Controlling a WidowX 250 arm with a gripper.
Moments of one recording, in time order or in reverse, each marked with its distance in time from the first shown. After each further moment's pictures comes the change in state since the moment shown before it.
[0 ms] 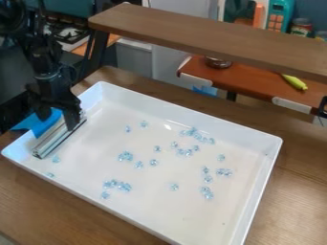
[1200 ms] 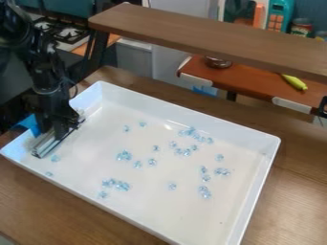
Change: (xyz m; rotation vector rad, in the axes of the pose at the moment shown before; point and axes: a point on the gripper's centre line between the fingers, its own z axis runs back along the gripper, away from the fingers) arm -0.015 -0.001 -0.023 0.037 0.046 0.012
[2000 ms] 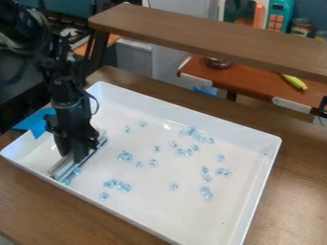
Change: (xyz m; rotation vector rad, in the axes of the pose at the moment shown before) arm -0.035 -0.068 0.017 -0.124 0.105 -0.114
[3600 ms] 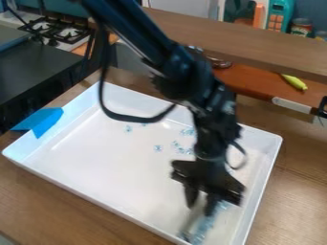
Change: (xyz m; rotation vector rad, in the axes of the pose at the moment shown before) arm -0.002 -0.241 0.008 -0.120 -0.017 -0.058
